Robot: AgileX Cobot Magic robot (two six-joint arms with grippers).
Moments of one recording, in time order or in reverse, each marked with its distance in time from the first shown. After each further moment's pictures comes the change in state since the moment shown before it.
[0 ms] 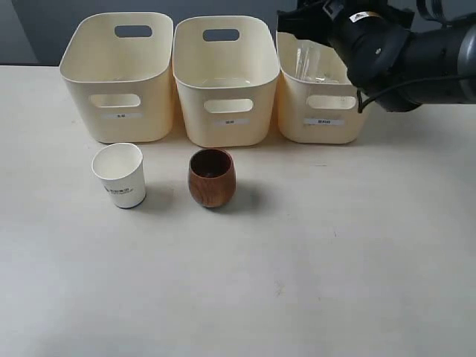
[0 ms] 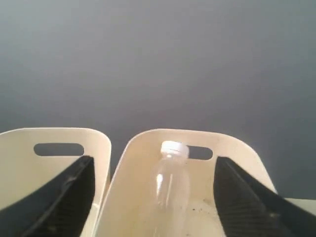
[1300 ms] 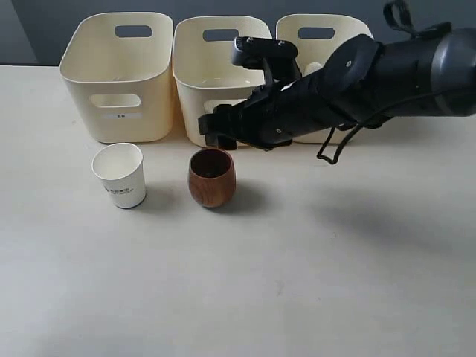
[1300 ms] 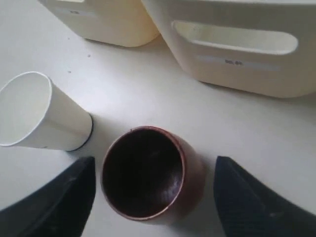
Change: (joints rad) left arm 0.000 0.000 0.000 0.000 0.000 0.000; right arm 0.100 0.019 -0.004 0.041 0.854 0.137
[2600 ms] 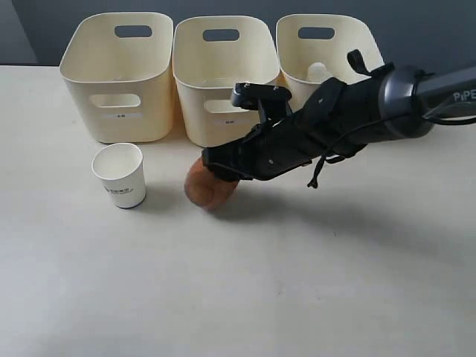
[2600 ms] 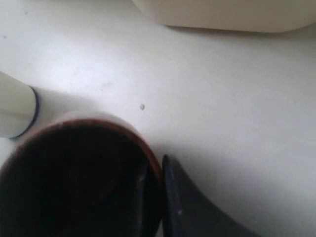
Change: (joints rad) left arm 0.000 0.000 0.000 0.000 0.000 0.000; right arm 0.000 0.153 0.000 0.064 -0.032 0.001
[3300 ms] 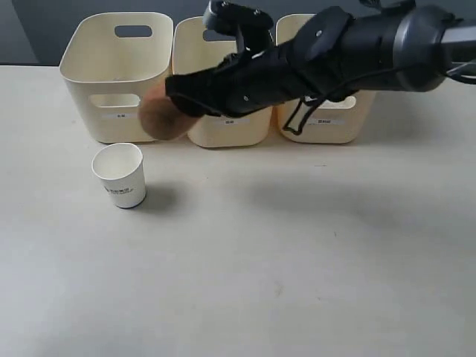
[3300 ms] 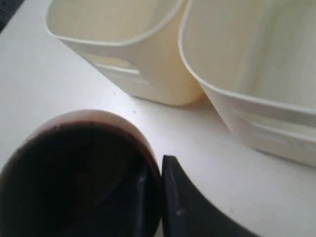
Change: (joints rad) left arm 0.000 0.000 0.000 0.000 0.000 0.000; right arm 0.040 -0.083 -0.201 0.017 0.037 -0.001
